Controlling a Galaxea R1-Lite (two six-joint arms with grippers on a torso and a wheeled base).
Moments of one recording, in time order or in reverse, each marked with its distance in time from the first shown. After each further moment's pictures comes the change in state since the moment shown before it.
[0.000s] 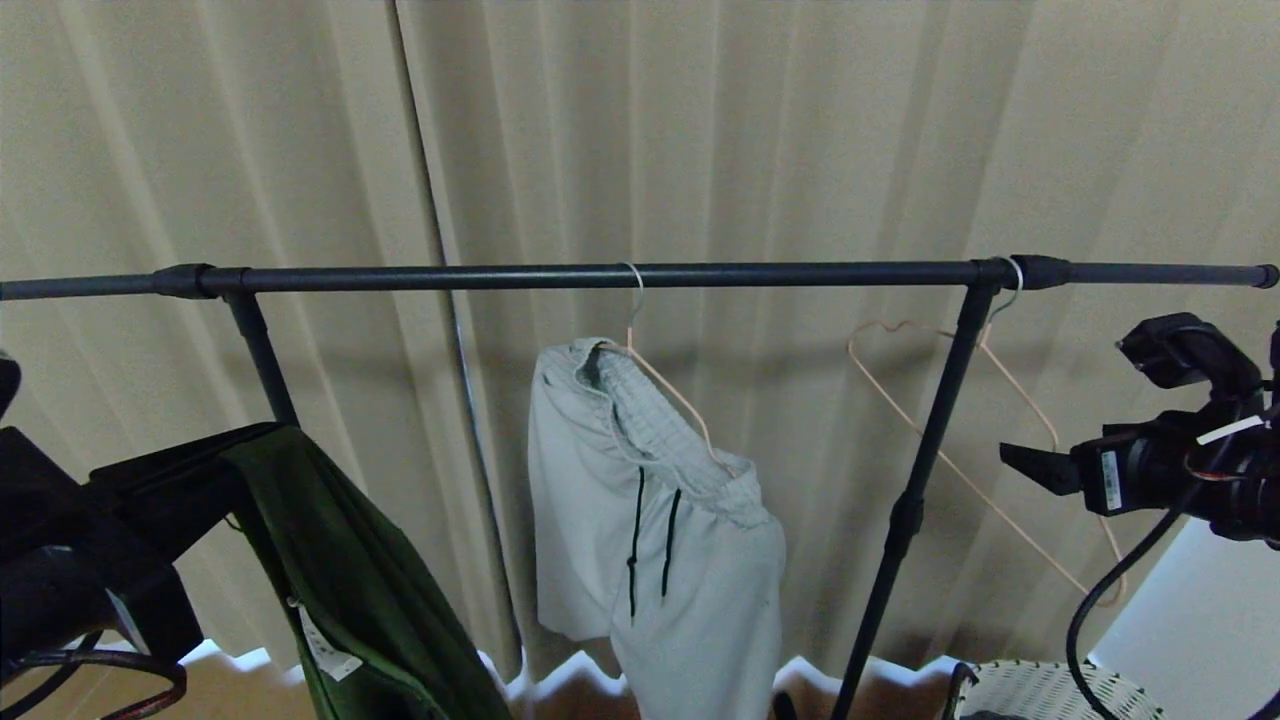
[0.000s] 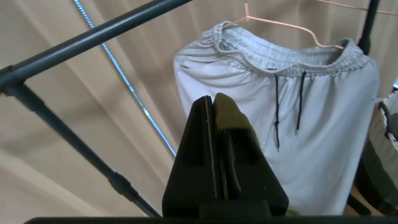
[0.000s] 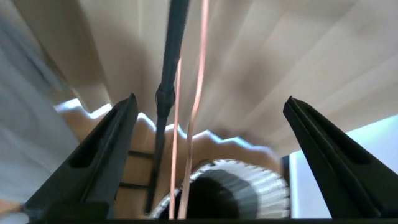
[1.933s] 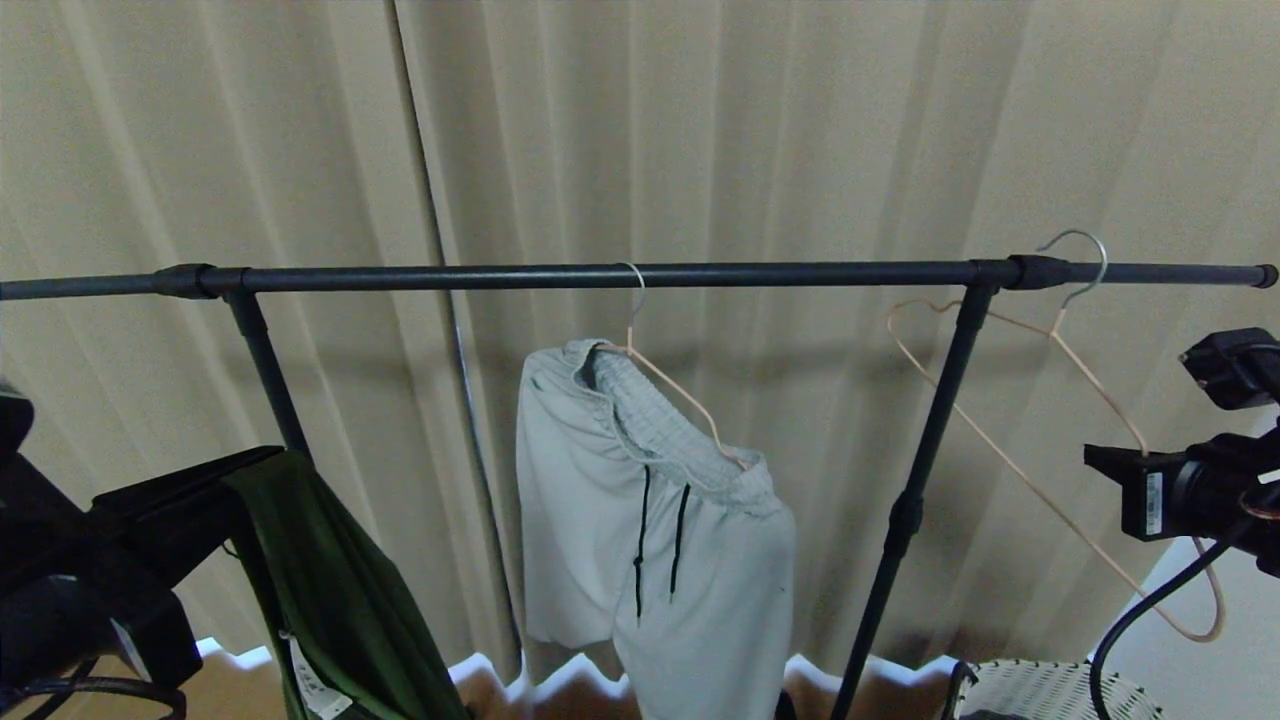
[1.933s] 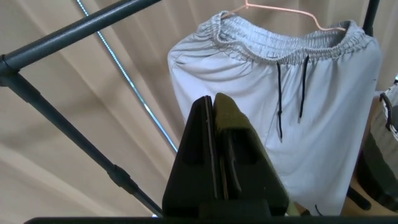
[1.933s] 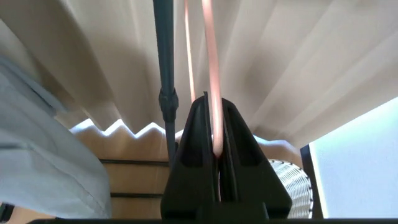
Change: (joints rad) left arm 0.000 -0.013 0.039 -0.003 0.003 0.008; right arm 0.004 -0.133 0.121 -0.052 -0.030 0.053
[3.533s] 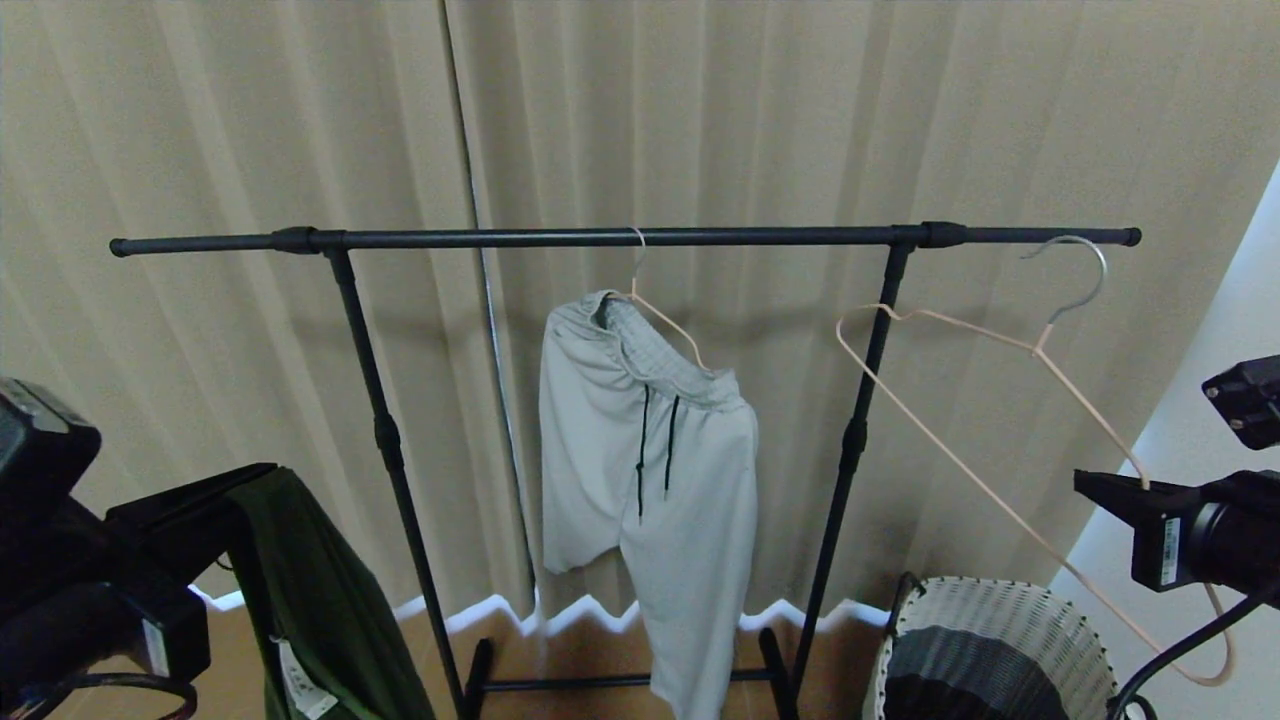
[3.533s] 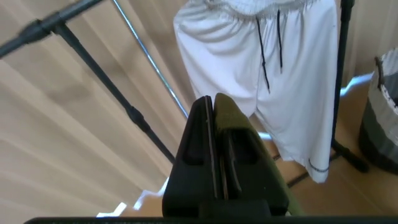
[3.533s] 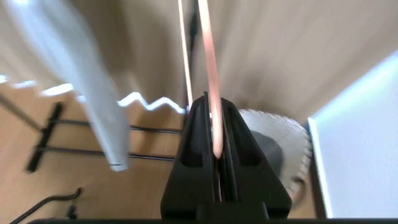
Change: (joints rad) left arm 0.076 0.030 0.030 0.001 0.005 0.067; right arm 0.122 -0.118 0.087 -0.004 0.008 0.040
